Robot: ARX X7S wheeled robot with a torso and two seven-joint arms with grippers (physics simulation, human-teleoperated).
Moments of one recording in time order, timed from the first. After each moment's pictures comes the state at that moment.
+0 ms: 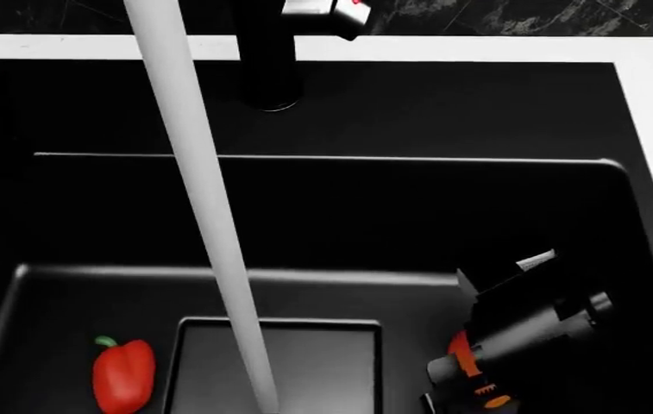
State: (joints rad) left arm -1.12 -0.61 0.27 0.27 -1.20 -1.17 -0.74; right arm 1.19 0.22 -0.63 0.95 0.01 1.20 -0.62
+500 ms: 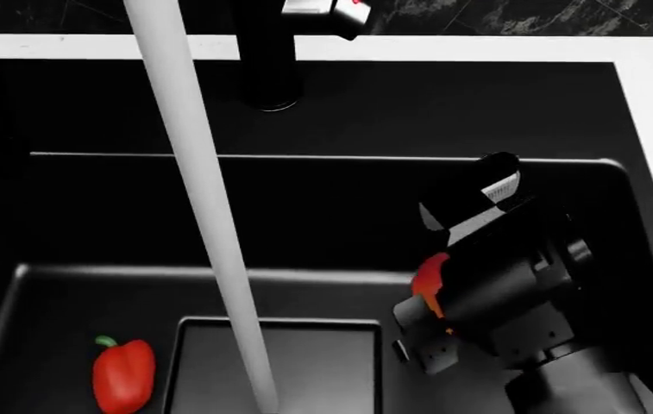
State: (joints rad) left arm -1.12 -0.62 0.28 0.27 -1.20 -1.17 -0.74; right arm 1.24 0.24 -0.68 0.66 -0.02 1.31 -0.68
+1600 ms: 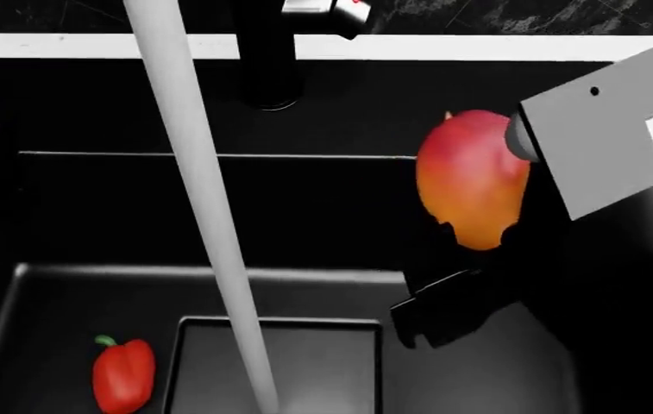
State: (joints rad) left arm -0.97 -0.67 0.27 0.35 -1.18 -1.06 -0.69; right arm 1.18 0.92 -0.46 -0.43 1.65 1.15 0.62
